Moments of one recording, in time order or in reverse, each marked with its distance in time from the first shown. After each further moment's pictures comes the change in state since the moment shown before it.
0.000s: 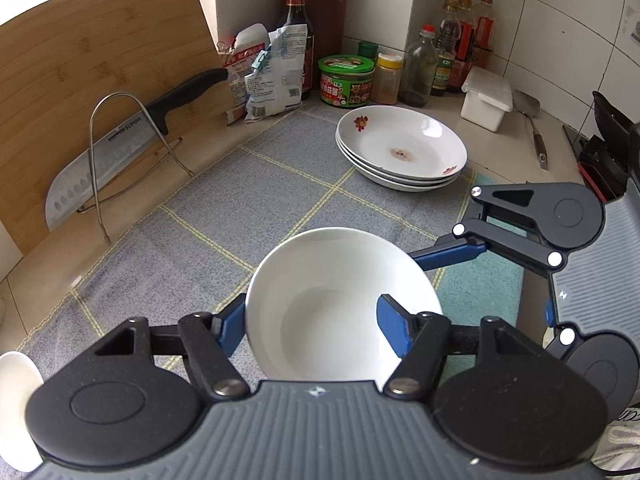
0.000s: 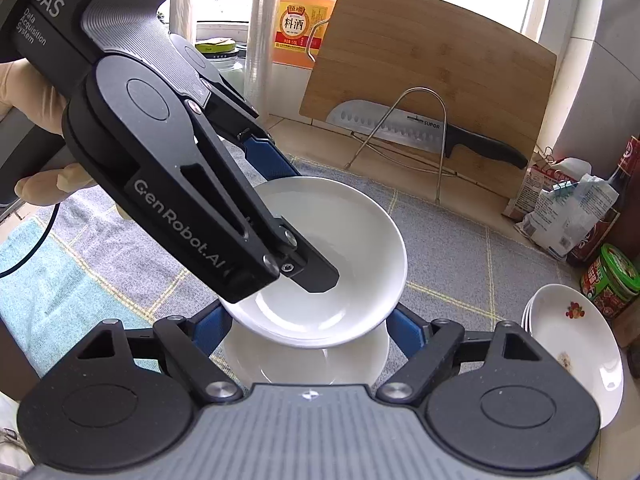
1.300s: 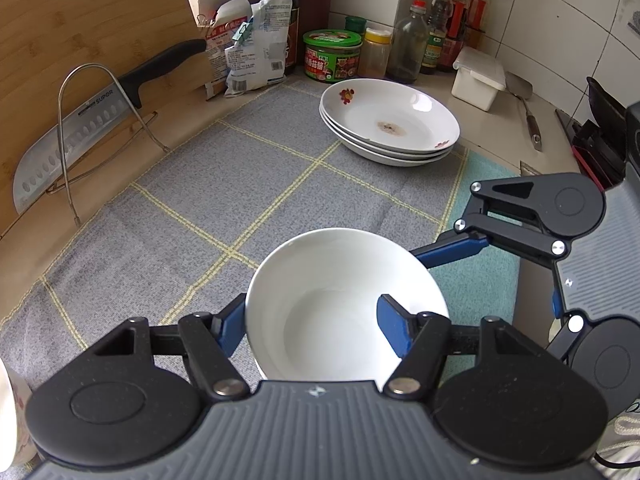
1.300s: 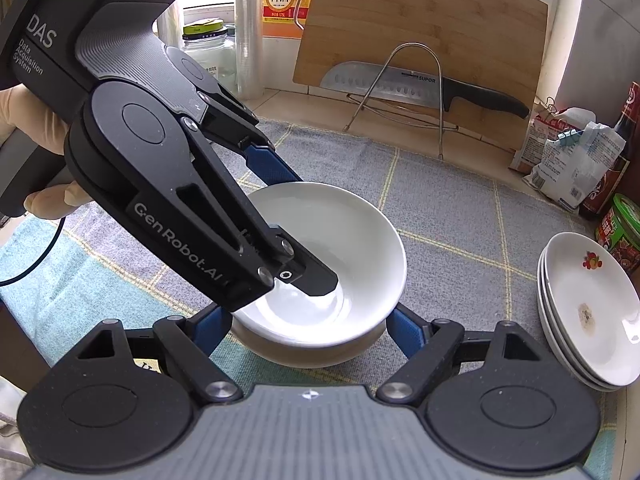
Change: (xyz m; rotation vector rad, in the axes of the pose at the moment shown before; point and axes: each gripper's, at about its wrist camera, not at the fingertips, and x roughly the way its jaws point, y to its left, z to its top) left arm 0.023 -0.006 -0.007 0.000 0.049 -0.039; right arm 0.007 -0.010 -0.012 0.074 0.063 0.048
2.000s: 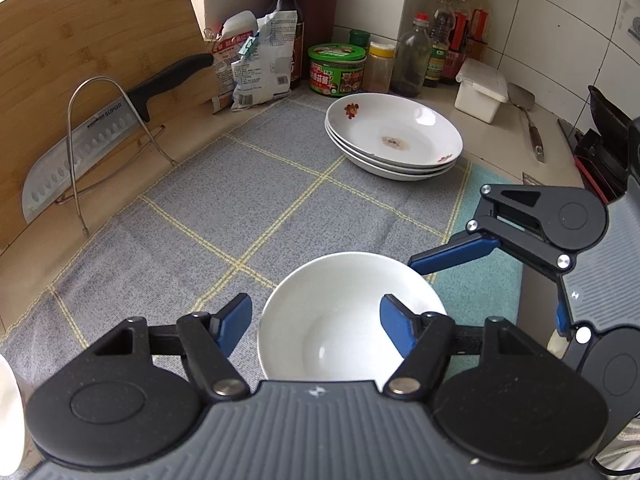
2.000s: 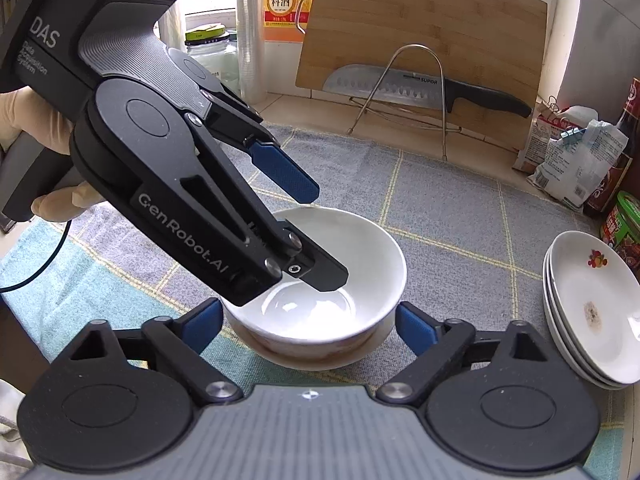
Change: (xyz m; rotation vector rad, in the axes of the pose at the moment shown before) left arm -0.009 0.003 0.002 0.001 -0.046 0.020; right arm -0.005 0.001 -0.001 0.011 -0.040 0.031
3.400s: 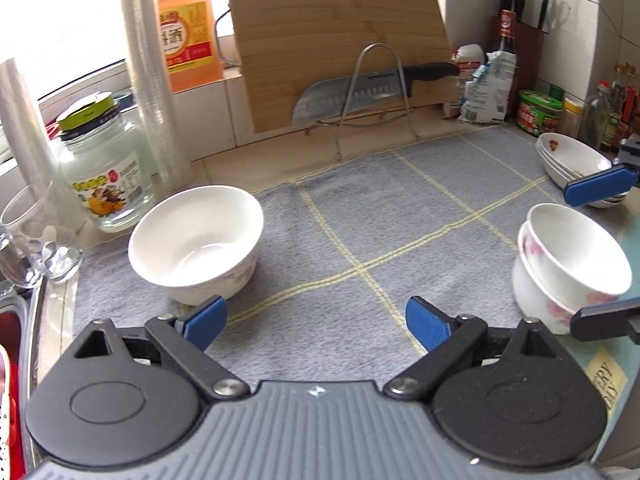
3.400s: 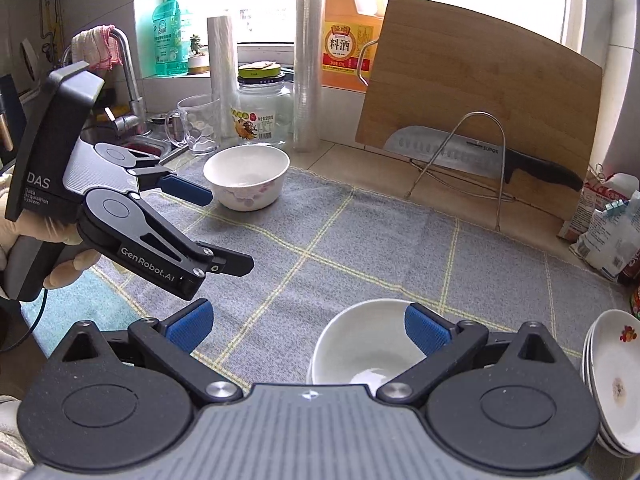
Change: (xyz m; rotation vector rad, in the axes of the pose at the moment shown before) left arm -0.066 0.080 -0.124 -0.342 -0.125 0.476; right arm 0.015 0.045 0.055 -0.089 -0.070 0.079
